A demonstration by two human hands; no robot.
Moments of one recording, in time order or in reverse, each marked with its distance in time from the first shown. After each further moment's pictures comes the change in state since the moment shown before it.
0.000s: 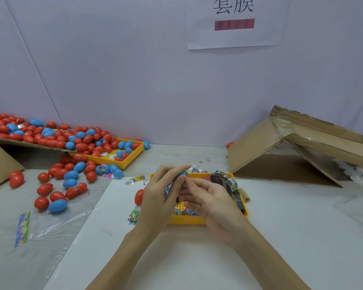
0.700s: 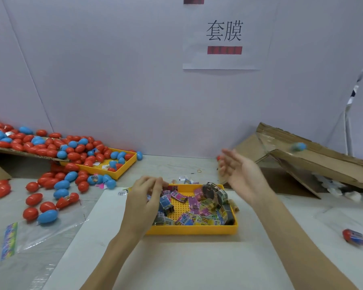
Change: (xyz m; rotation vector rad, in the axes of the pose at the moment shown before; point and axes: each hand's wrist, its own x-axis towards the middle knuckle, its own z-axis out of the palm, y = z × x) left_hand 0.009 -0.012 -0.016 0.055 -0.011 -0.347; right_hand 0.043 -0.087 -0.069 0.213 0.220 -0.116
